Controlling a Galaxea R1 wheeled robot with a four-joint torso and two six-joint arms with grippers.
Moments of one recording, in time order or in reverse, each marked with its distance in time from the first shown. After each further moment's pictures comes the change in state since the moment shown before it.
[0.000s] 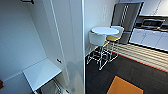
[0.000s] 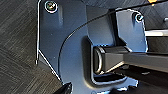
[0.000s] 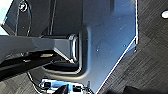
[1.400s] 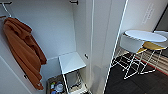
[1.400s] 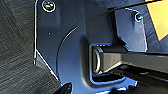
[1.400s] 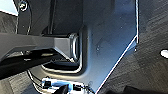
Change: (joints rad) left arm 0.000 0.022 -0.017 0.001 0.010 0.000; right arm -0.001 0.000 -0.001 0.000 -0.003 -0.001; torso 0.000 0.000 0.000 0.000
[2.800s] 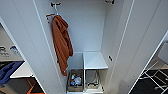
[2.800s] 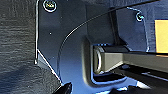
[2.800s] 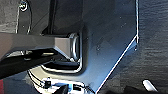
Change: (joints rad) left arm -0.003 0.002 0.000 0.000 0.009 0.000; right arm -0.004 0.000 0.000 0.000 0.000 -0.001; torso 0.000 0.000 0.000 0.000
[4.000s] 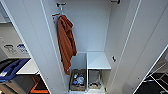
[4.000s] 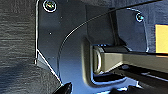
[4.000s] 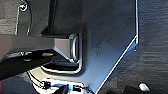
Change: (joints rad) left arm 0.001 0.000 0.000 -0.001 0.000 0.000; right arm 0.005 0.000 -0.001 0.000 0.001 0.000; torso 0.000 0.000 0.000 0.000
